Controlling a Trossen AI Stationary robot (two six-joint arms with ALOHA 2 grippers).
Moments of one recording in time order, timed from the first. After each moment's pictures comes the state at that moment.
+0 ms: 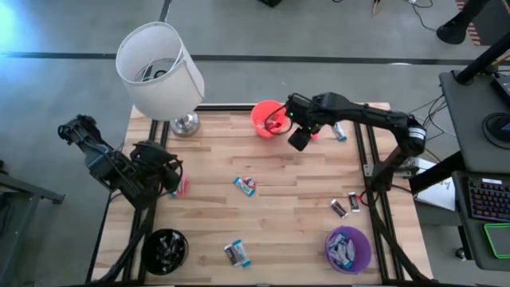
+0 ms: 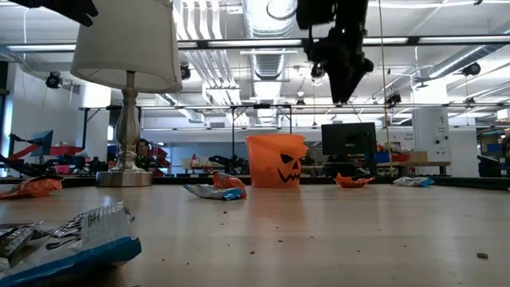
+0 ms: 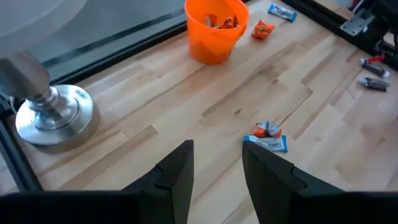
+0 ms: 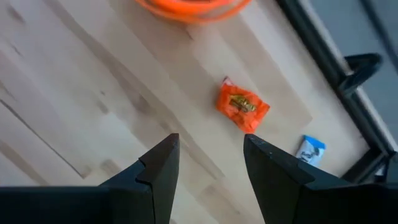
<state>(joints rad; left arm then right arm) -0.72 1.00 1.19 -1.57 -0.88 -1.53 -0.38 1.65 1.55 -1.25 0.19 0.27</state>
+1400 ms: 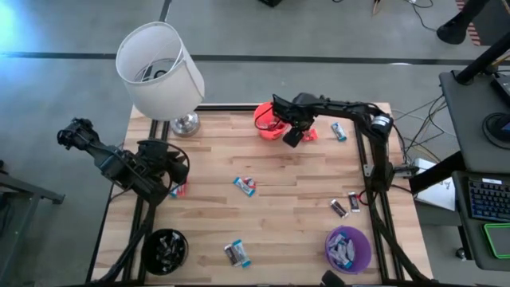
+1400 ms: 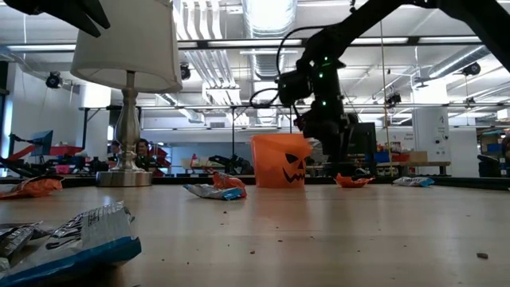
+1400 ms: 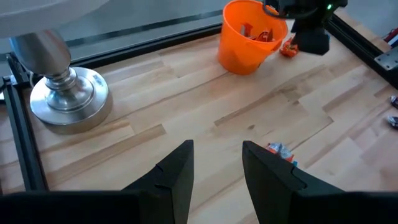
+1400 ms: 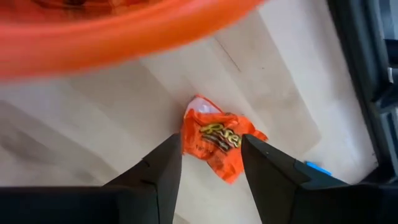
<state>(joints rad) -0.60 1.04 1.18 -1.54 -0.88 -1.65 -0.53 1.99 1.54 -1.15 0.24 0.14</state>
